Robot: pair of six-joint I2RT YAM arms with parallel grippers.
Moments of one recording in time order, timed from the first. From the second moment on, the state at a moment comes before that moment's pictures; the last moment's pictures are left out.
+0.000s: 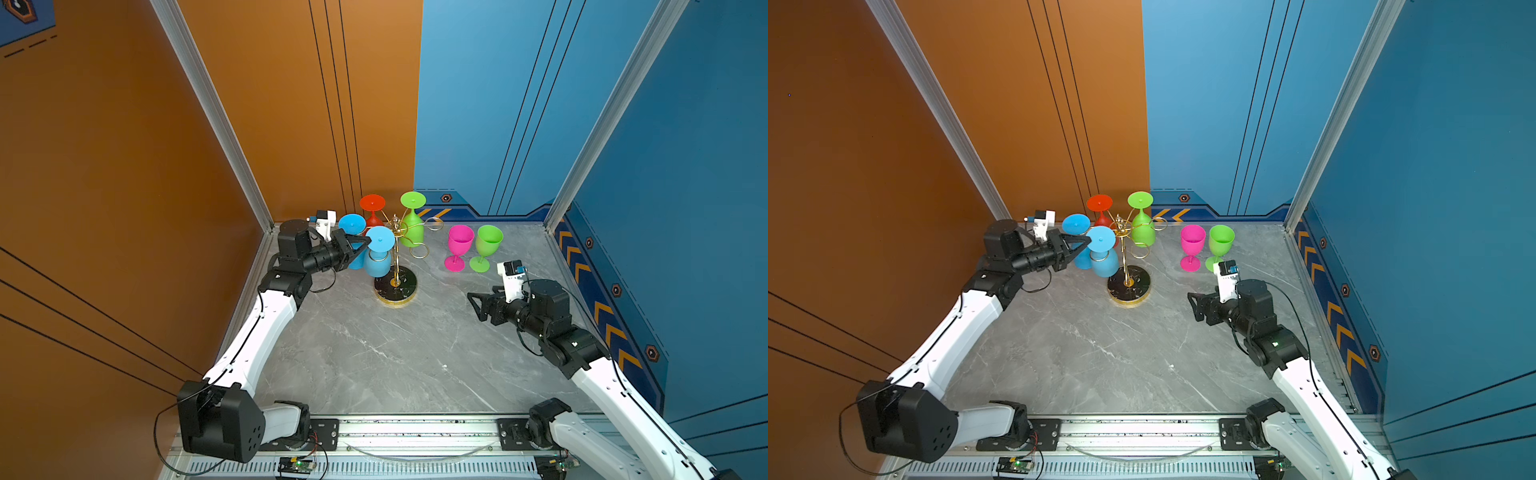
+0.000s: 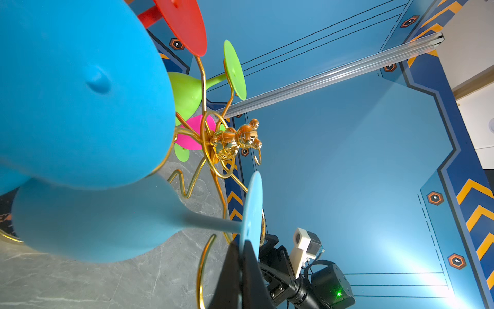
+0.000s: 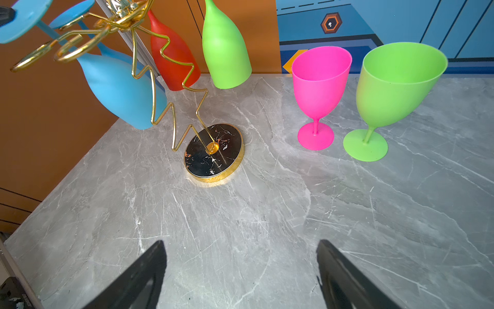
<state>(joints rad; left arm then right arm) -0.13 1.29 1.14 -0.08 0.77 -1.05 0.35 0.82 0.74 -0.37 -0.19 0.21</state>
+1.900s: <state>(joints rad) -0.26 0.73 0.84 -0.25 0.96 -0.57 0.44 0.94 0.85 -0.45 -0.20 0.32</state>
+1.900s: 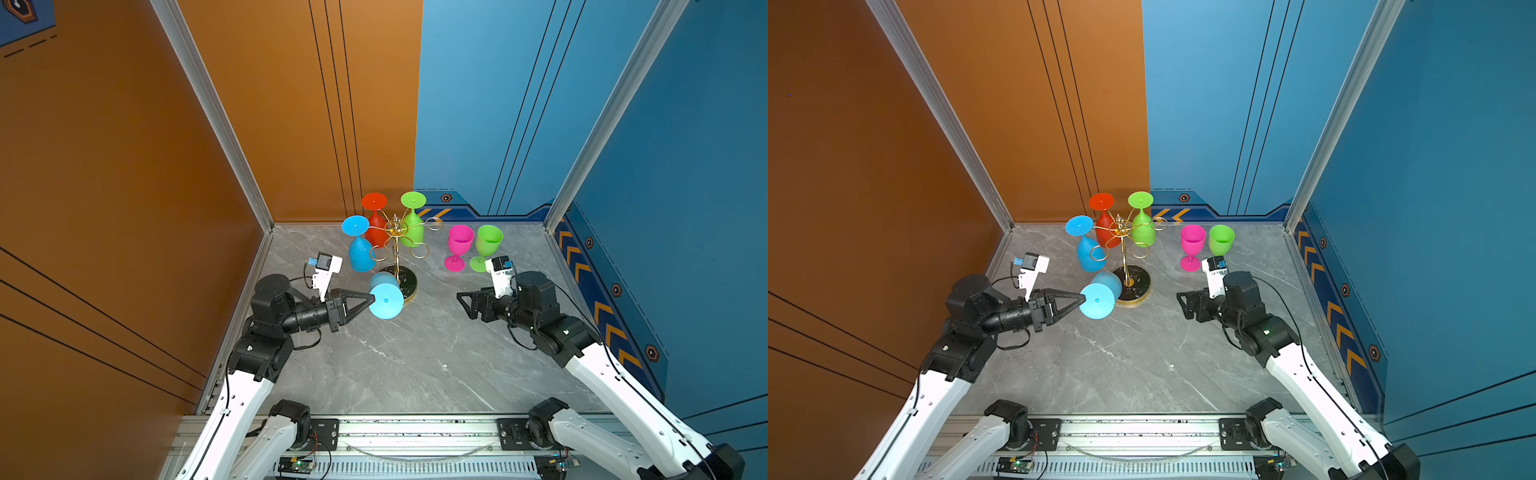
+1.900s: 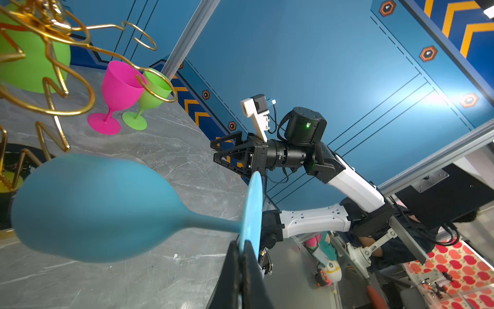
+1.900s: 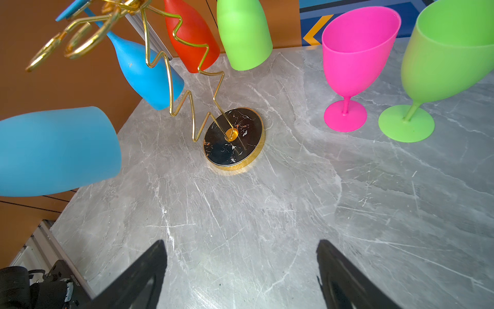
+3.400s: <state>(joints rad) -0.74 0.38 0.62 -0.38 0.42 0.34 0.42 1.15 1.17 -0.69 -0.40 0.40</state>
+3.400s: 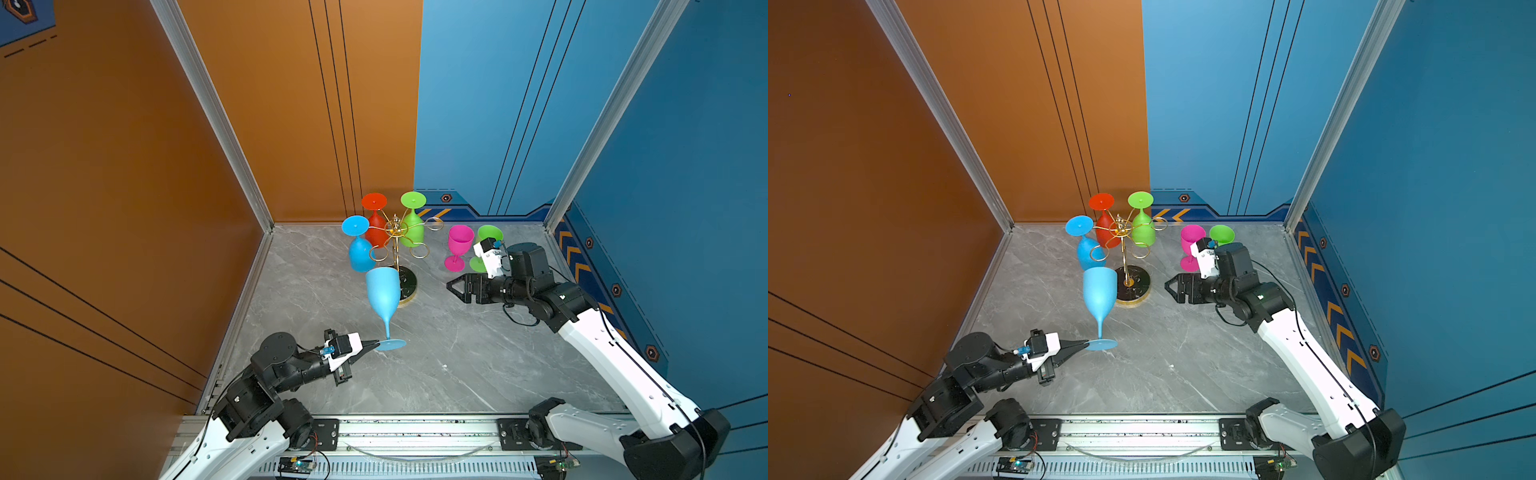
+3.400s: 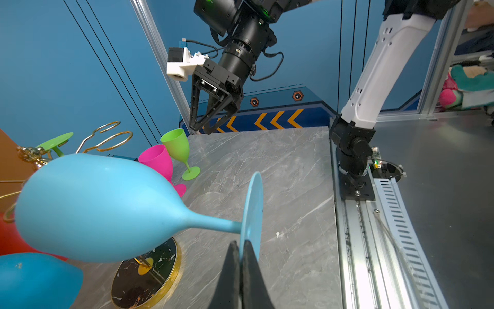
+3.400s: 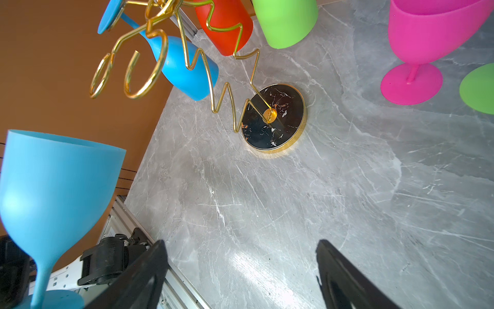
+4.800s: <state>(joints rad) -1.41 0.61 0.41 -0.25 -0.56 1.20 0.50 1.32 1.34 -0.86 -0.59 0.37</state>
